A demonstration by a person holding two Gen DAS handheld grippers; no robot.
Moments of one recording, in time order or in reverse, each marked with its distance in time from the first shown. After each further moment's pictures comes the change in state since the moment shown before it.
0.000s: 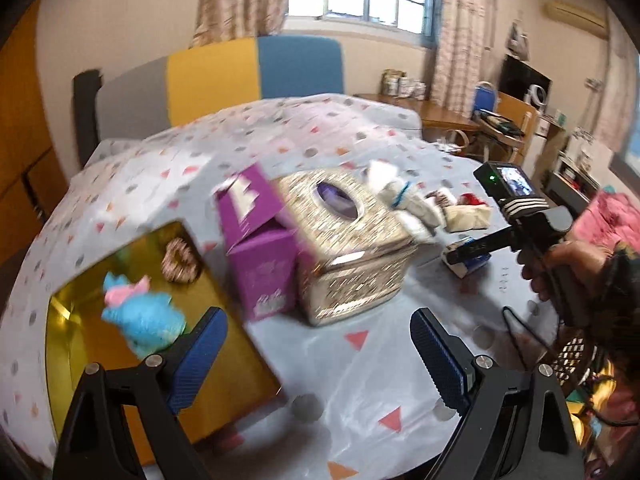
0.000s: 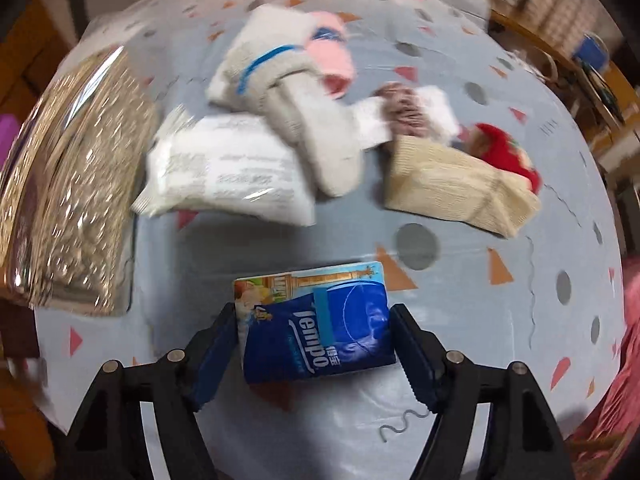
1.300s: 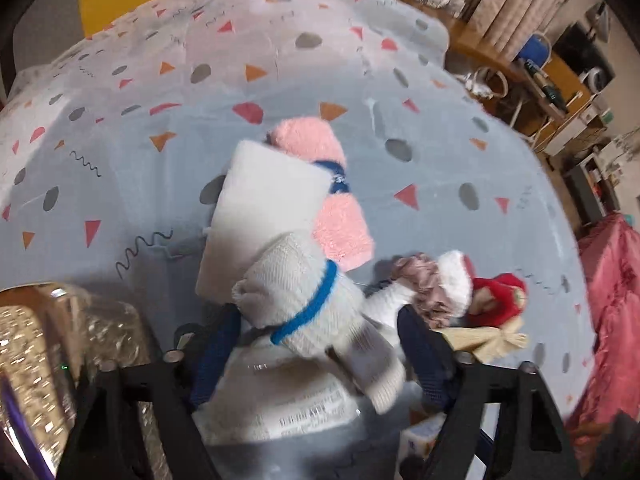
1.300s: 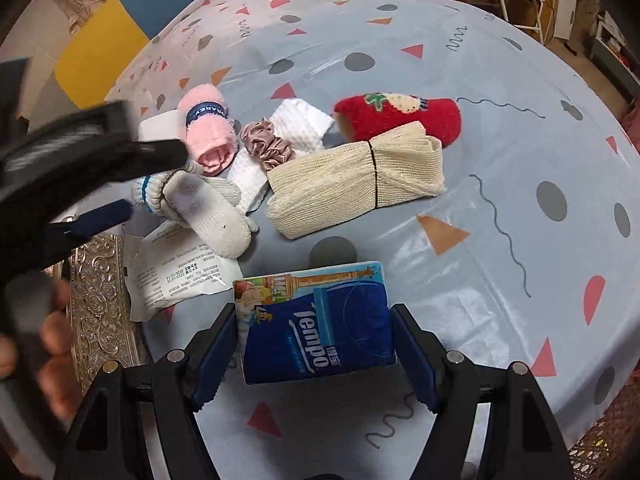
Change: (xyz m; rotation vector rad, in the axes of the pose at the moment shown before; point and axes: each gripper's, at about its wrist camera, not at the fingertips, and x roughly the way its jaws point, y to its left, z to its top) left arm 0.311 -0.134 0.162 -0.178 0.459 -0.024; right arm -0.008 -0.096 -0.004 0.436 -0.068 0.186
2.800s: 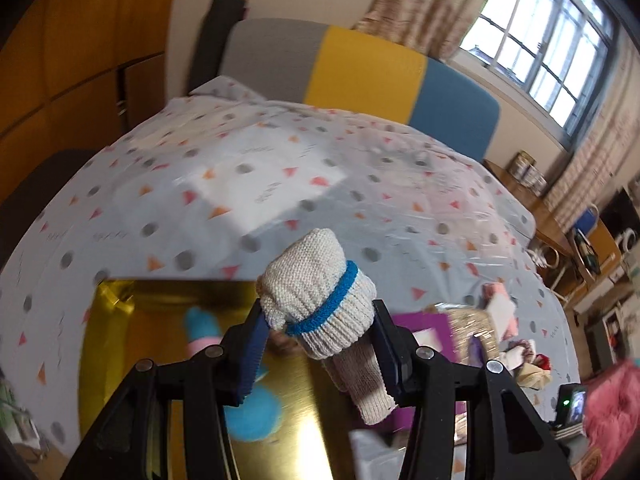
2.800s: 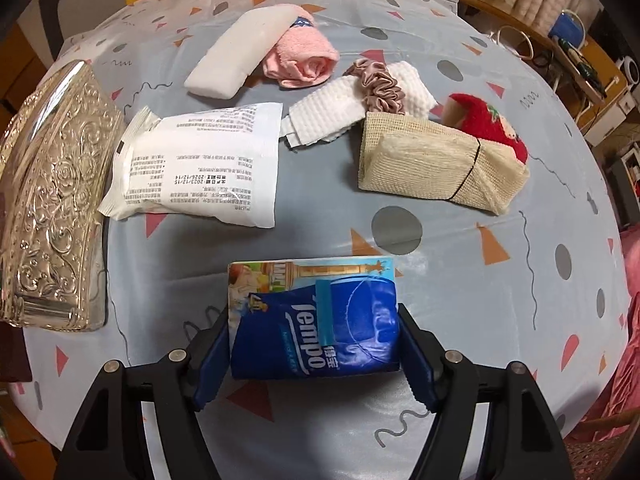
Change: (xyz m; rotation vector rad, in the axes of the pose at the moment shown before) left arm -0.244 0.337 -0.151 -0.409 -0.439 0.113; right arm 0.056 0.077 -0.024 -0.381 0.065 -0.211
